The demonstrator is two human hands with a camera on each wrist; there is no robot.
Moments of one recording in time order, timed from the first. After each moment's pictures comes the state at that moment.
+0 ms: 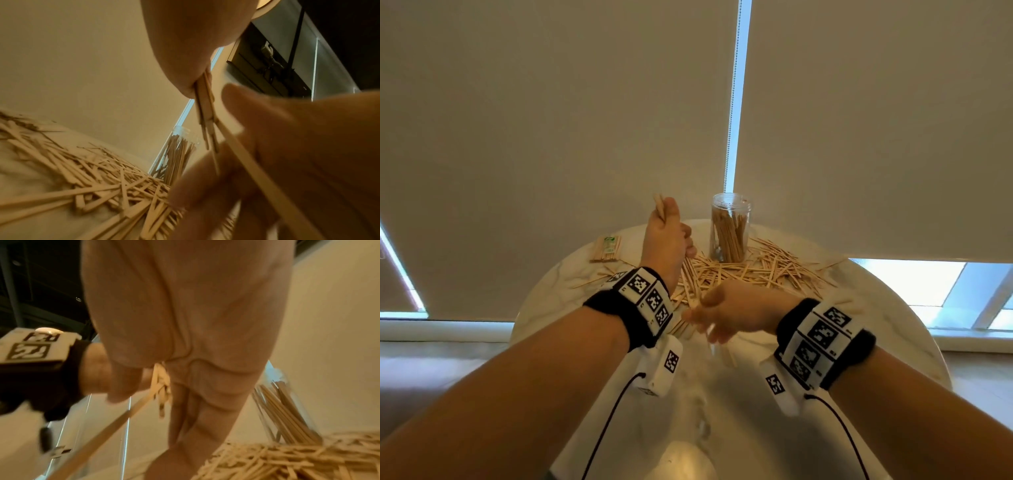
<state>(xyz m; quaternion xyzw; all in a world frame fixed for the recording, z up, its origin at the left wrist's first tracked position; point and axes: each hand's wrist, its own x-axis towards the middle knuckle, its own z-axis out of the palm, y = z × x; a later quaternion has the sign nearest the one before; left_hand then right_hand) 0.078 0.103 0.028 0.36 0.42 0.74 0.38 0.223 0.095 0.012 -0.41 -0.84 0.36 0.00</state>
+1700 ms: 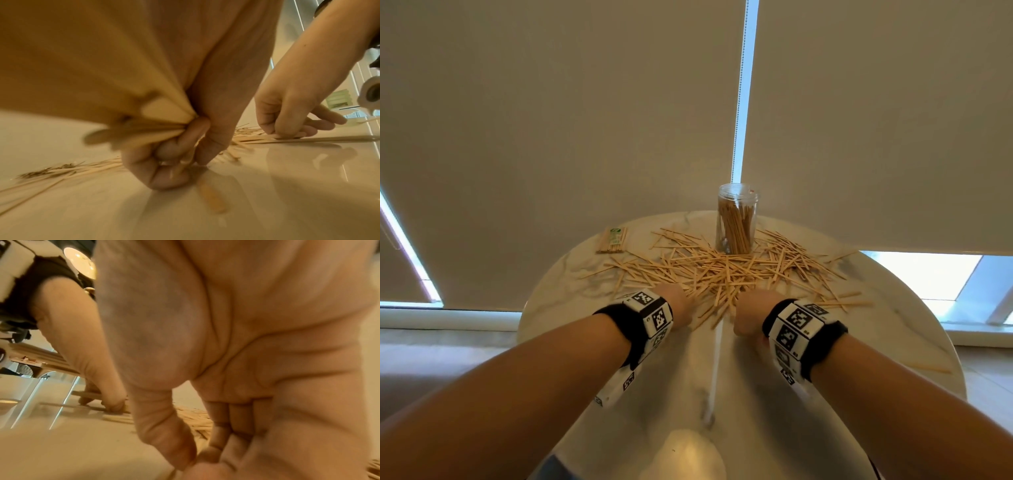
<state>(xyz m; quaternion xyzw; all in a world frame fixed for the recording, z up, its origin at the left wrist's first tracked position) 0.075 0.079 -0.026 0.60 0.79 -0.08 0.12 0.219 0.103 -0.005 -0.51 -0.83 0.06 -0.20</state>
